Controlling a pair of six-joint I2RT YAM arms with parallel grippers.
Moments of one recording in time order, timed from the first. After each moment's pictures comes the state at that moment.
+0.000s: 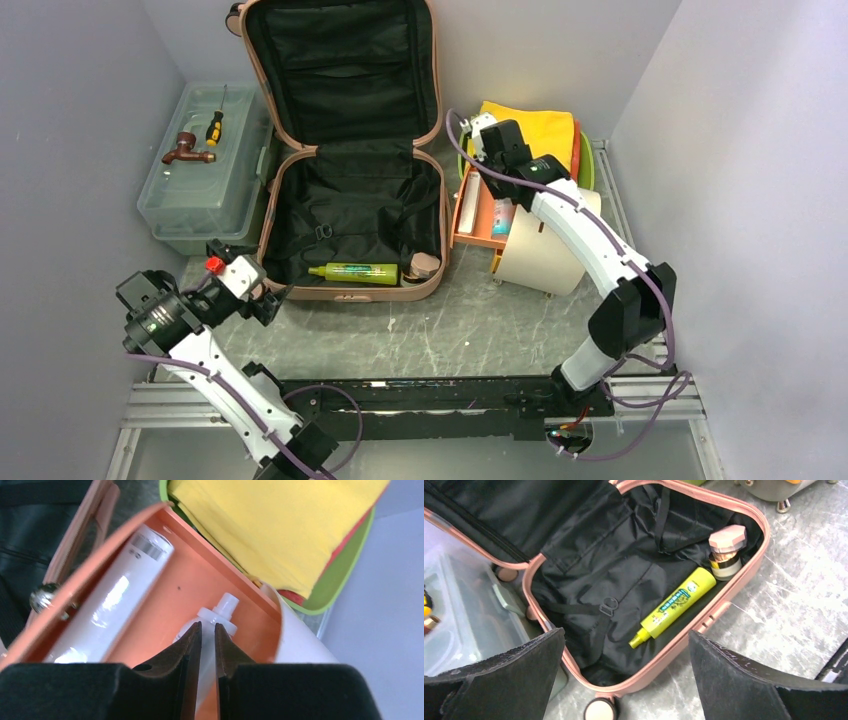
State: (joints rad) left arm 0.85 0.68 1.02 -1.55 1.36 1.55; right arm 0.47 1.62 1.59 -0.73 0.31 -0.19
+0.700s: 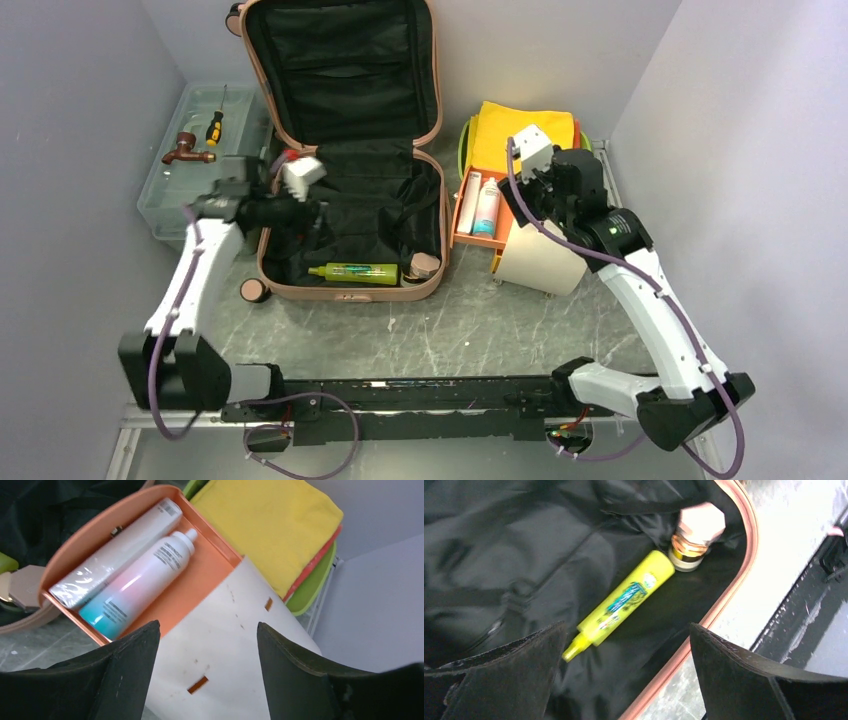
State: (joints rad) left arm 0.07 1.23 1.20 -0.81 0.82 0.45; right arm 0.42 1.14 1.36 -0.70 0.13 -0.33
